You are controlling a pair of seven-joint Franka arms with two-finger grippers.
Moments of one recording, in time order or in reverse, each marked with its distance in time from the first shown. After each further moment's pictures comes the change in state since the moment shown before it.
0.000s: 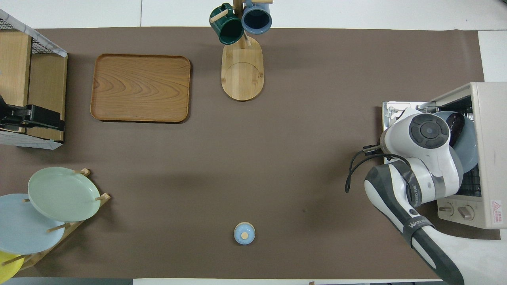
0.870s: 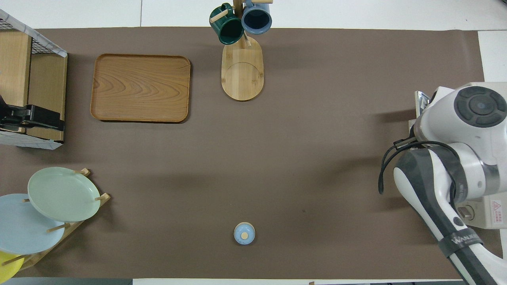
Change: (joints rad) left arm 0.000 0.000 0.000 0.000 0.000 0.000 0.000; right arm -0.060 -0.136 0.010 0.166 0.008 -0.328 -0.241
